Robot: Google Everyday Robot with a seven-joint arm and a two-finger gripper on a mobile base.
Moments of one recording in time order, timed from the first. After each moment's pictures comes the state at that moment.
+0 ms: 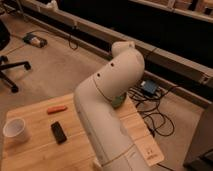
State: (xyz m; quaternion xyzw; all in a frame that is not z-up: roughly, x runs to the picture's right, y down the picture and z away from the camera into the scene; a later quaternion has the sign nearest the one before) arm 0.100 -0.055 0.955 -0.02 0.26 0.92 0.29
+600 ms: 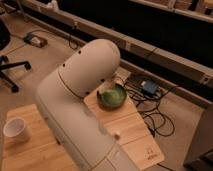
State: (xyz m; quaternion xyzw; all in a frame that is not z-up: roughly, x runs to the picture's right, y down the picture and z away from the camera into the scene) arm 0.051 -0.019 0.926 -0.02 0.26 0.92 0.30
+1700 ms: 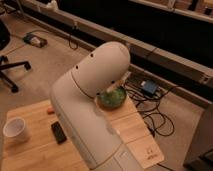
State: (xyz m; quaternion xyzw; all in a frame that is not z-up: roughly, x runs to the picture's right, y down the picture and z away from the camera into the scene) arm 0.091 -0.027 0.934 -0.01 0.29 0.92 0.28
